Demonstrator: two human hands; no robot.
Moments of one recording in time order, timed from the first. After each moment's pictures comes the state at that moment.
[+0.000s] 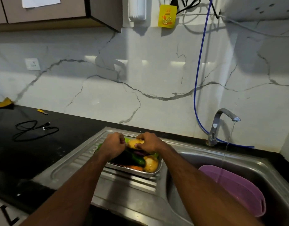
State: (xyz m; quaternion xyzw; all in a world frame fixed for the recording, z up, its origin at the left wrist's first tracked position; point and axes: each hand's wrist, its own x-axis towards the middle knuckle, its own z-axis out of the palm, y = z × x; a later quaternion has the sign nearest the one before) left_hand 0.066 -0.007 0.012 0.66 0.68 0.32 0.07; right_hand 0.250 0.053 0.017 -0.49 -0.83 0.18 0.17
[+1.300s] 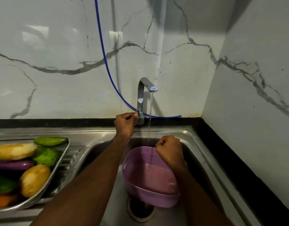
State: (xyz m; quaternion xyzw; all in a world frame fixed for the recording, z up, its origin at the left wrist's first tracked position) left_hand 0.447 0.168 -0.057 0.52 0.49 0.58 0.39; right_hand 0.586 0.057 -0.097 -0.77 -0.49 0.14 0.38
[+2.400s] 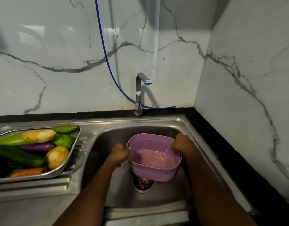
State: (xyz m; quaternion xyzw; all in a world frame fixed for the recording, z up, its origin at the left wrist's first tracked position) left_hand 0.376 0.035 -0.110 0.63 0.64 0.19 0.40; right_hand 0.624 -0.008 -0.083 -0.86 -0.46 0.14 0.15
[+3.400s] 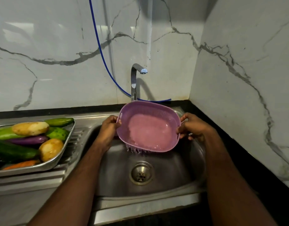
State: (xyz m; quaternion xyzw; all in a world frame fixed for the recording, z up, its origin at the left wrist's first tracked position) left_hand 0.367 0.058 -0.081 0.53 0.45 0.47 0.54; right_hand 0.662 -0.044 -0.040 -0.74 -0.42 0.37 0.37
